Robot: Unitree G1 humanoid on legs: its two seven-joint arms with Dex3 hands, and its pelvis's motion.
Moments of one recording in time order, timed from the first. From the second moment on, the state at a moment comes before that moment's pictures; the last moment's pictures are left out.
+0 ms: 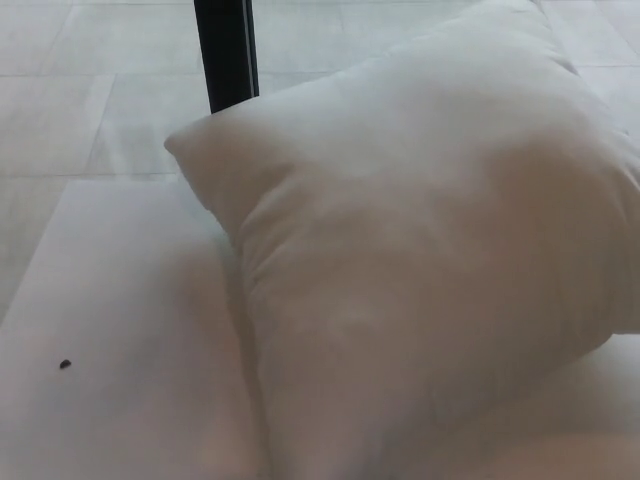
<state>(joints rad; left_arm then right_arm) 0.00 0.50 0.72 0.13 -0.54 0.52 -0.08 -0.15 -0.76 -1.05 0.35 0.27 0.66 0.33</state>
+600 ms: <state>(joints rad) 0.31 0.42 0.92 0.40 -0.58 0.47 -0.12 -0.05 -0.72 -1.31 0.78 0.32 0.47 0.13</state>
